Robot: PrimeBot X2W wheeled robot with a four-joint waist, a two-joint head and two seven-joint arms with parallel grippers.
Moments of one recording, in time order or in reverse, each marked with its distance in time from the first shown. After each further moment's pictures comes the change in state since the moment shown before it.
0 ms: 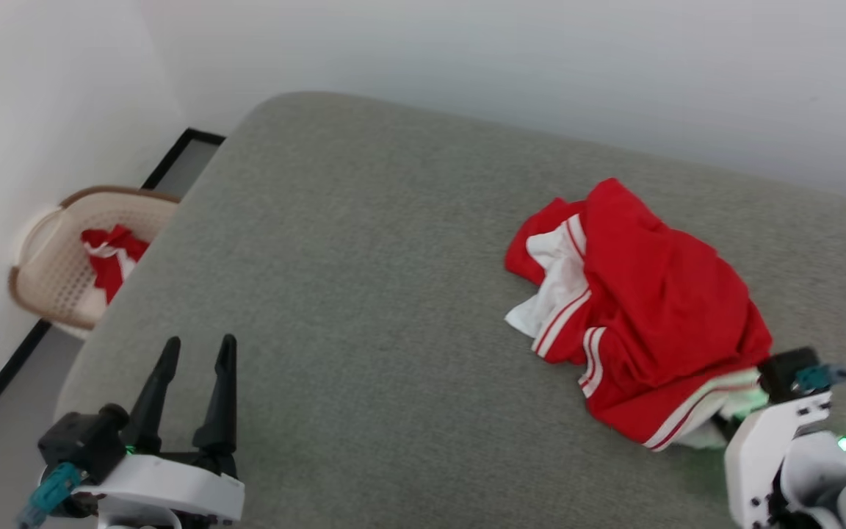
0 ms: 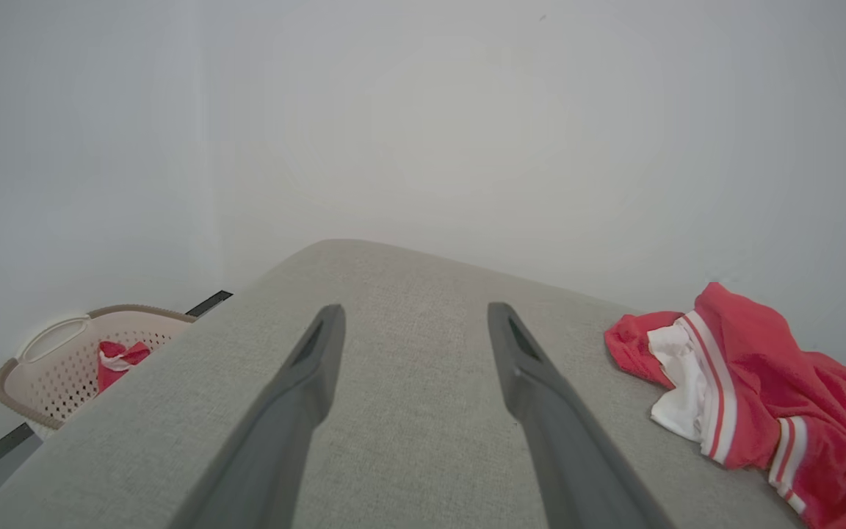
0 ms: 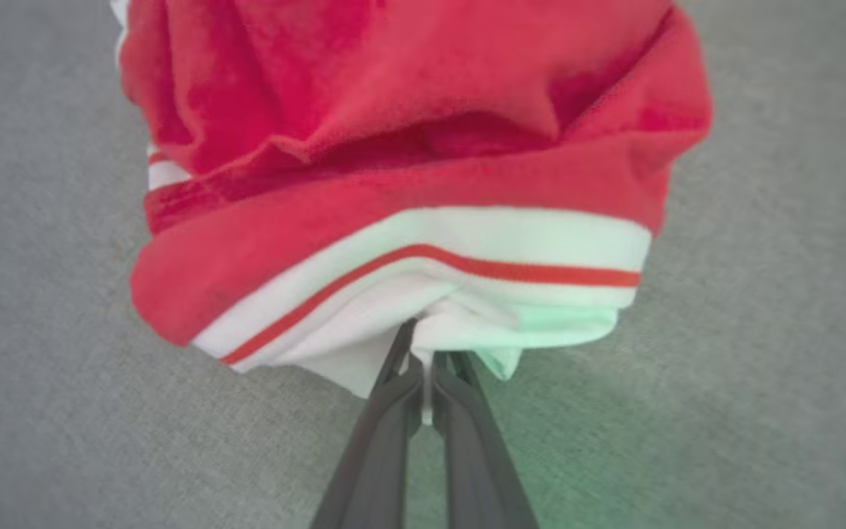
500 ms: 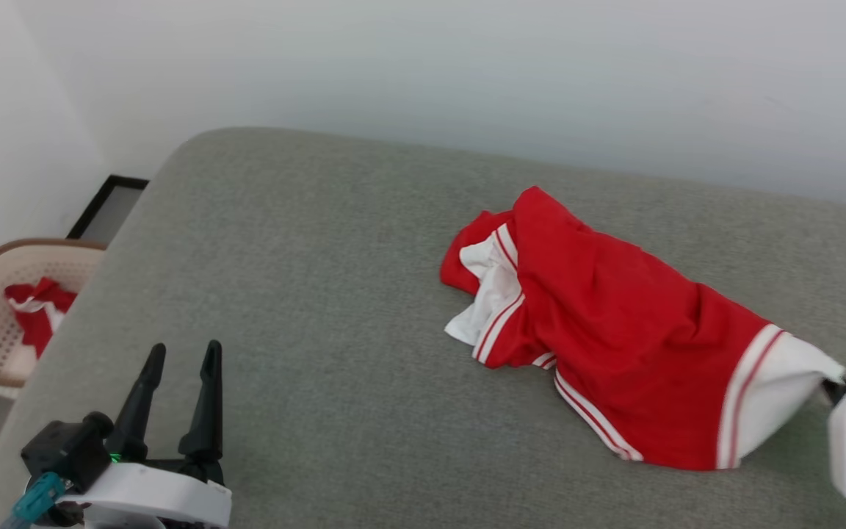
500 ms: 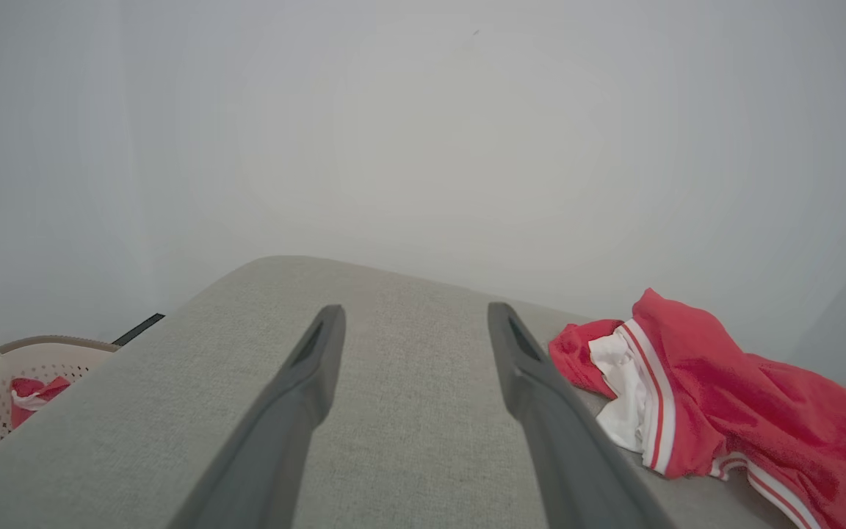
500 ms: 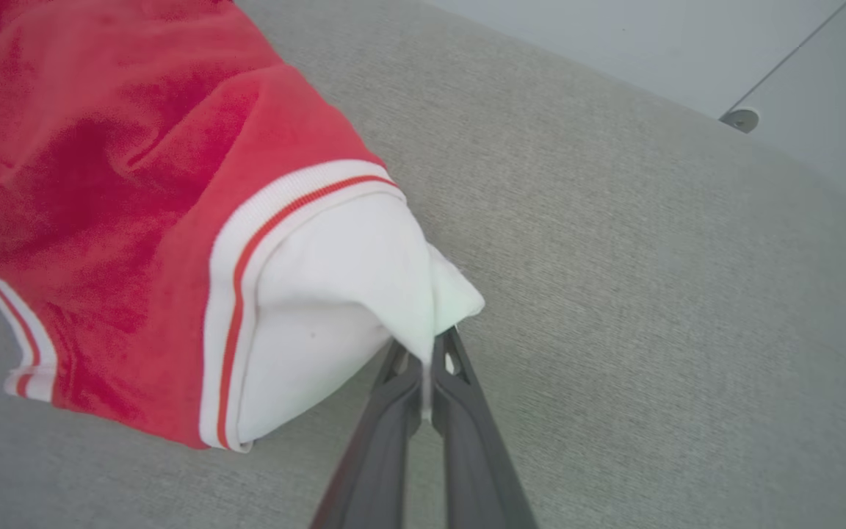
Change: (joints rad) left arm 0.025 0.003 0.042 -0.009 0.005 -0.018 0.000; right arm -0.010 -0.127 -0.130 -0.082 0.006 0.000 0.044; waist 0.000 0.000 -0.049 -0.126
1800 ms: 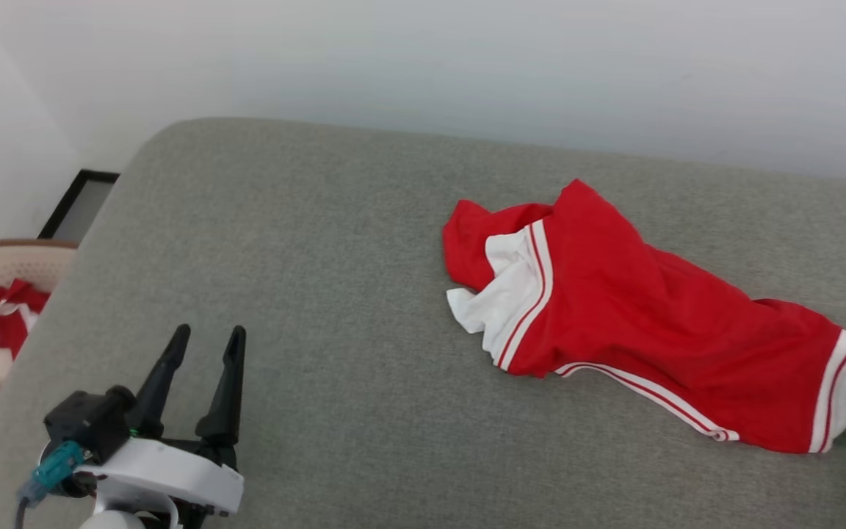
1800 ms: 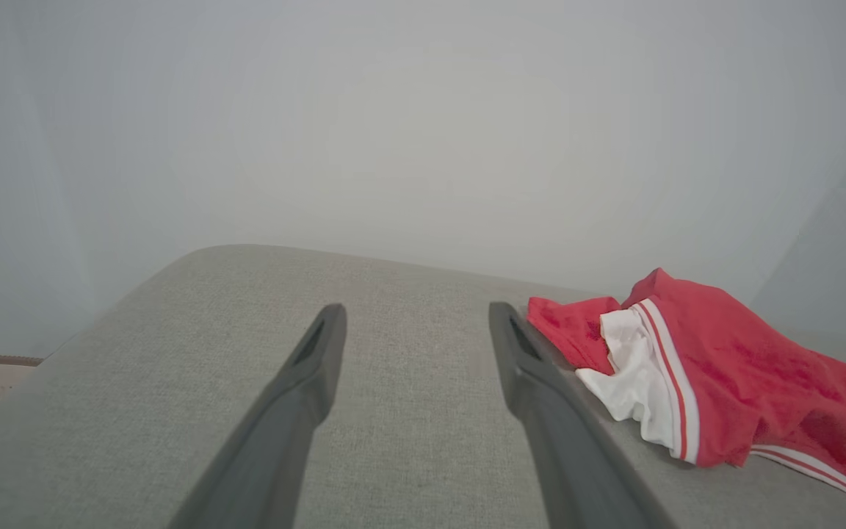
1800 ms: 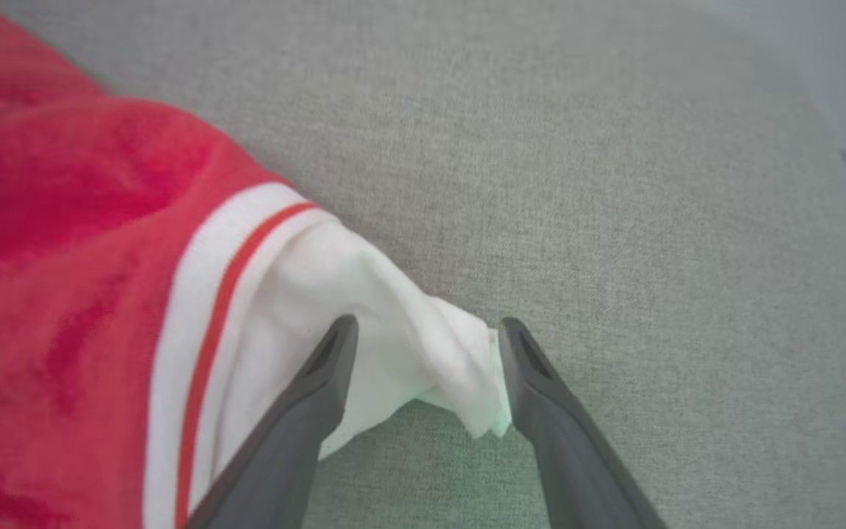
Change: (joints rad) left arm -0.061 0.022 -0.054 0.023 0.007 -0.026 0.031; right arm -0.279 -0.092 0.039 0.654 0.045 0.000 -0.277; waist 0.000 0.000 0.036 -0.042
